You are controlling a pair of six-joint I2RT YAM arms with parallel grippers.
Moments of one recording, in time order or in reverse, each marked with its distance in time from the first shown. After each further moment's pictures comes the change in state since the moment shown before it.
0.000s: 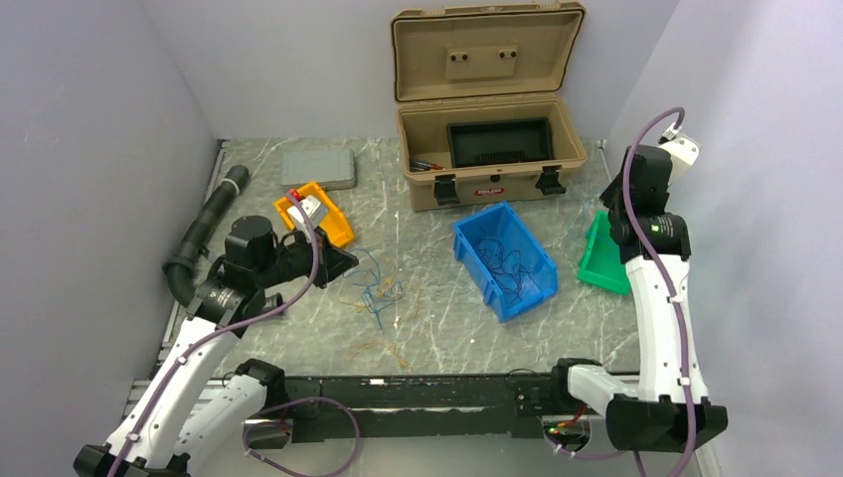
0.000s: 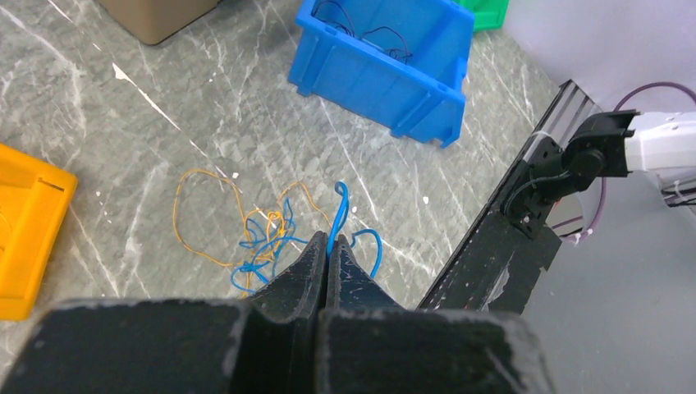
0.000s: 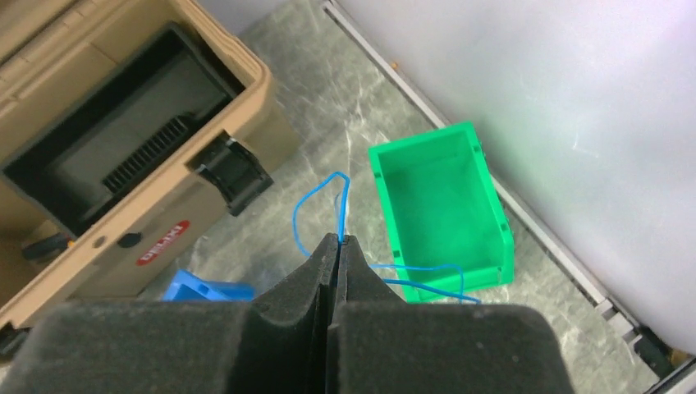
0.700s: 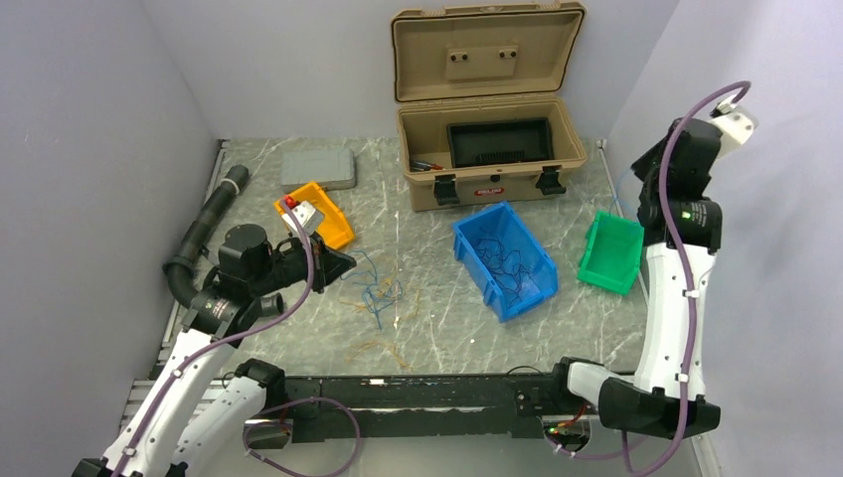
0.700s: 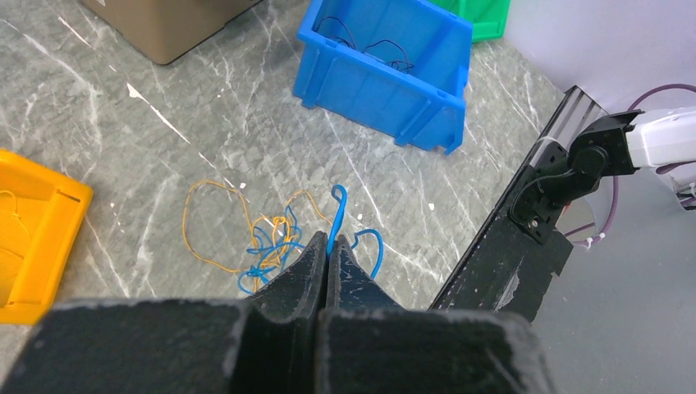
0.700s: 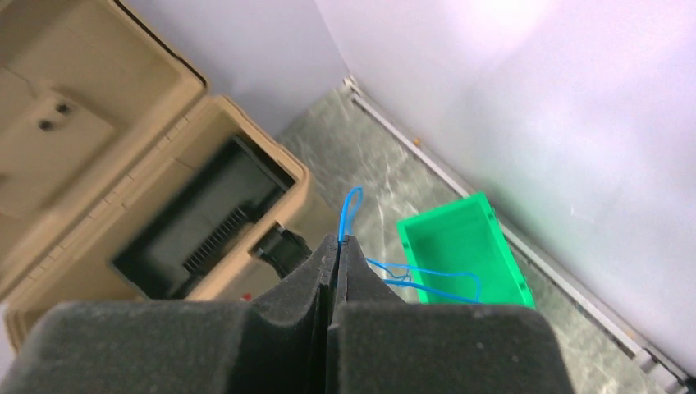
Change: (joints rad) left arm -0.010 -0.069 -0.039 0.022 -0.019 0.016; right arm -0.162 0.078 0.182 0.008 -0.105 0.049
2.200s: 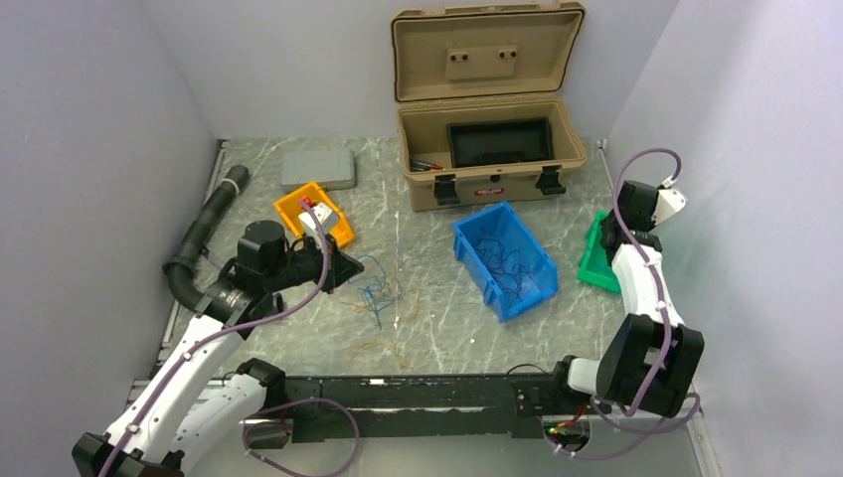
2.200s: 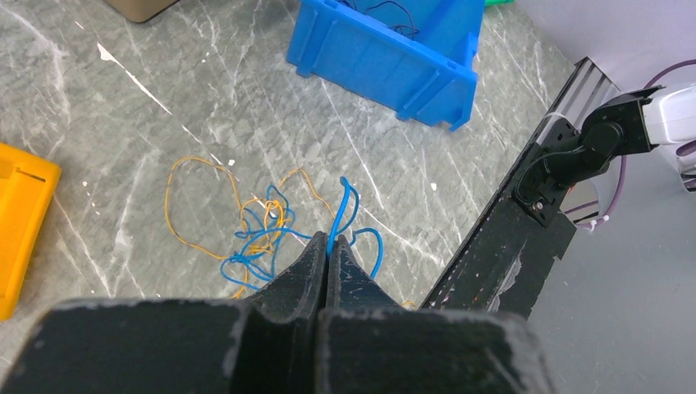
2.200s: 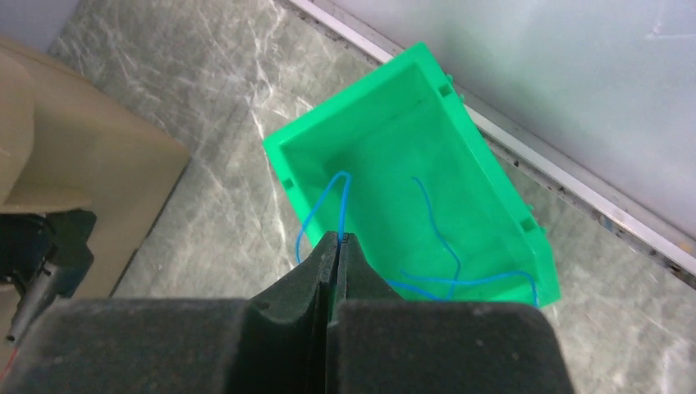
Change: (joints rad) left arm -0.059 0.077 -0.017 0.007 -0.037 0.000; right arm -0.107 0.095 -0.649 0.451 -0.008 0.104
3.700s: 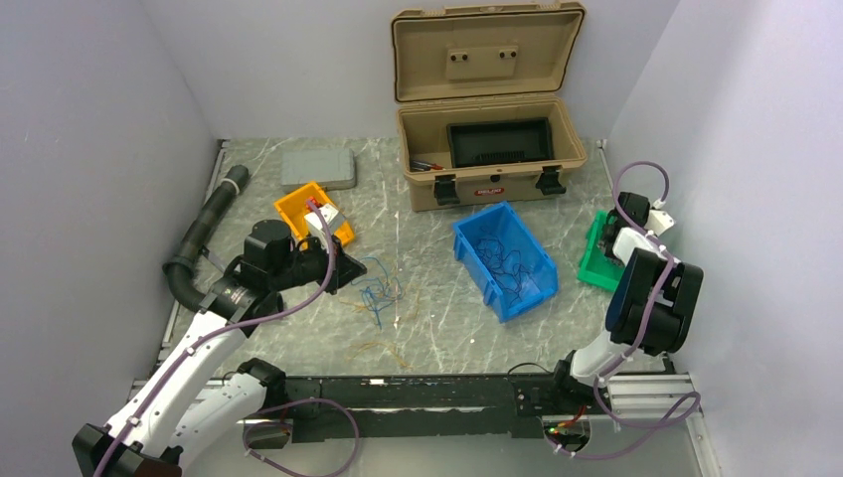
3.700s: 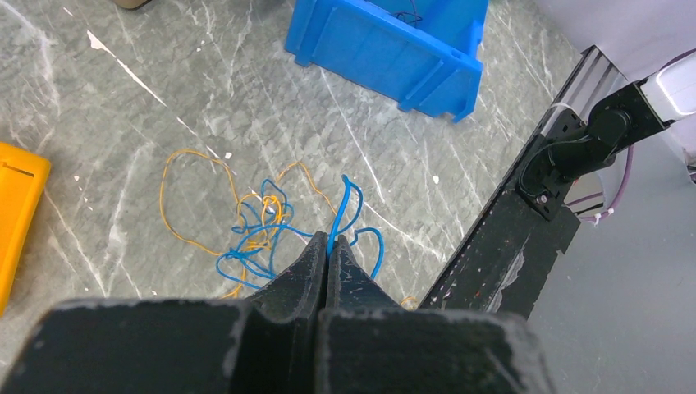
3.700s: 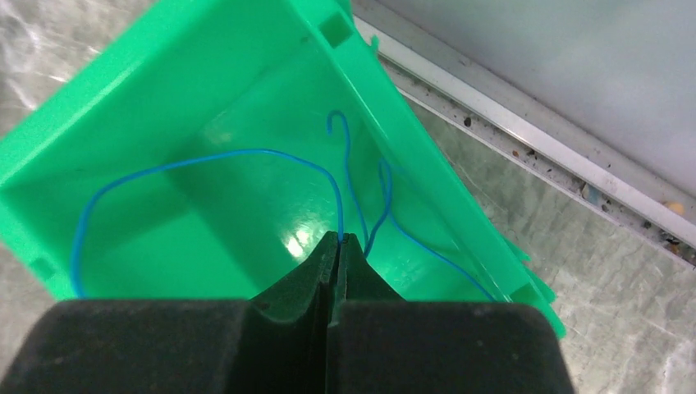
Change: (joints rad) left arm -0.031 0.026 0.000 -0.002 -0.024 0.004; right arm -0.085 0.333 0.007 0.047 0.016 0.001
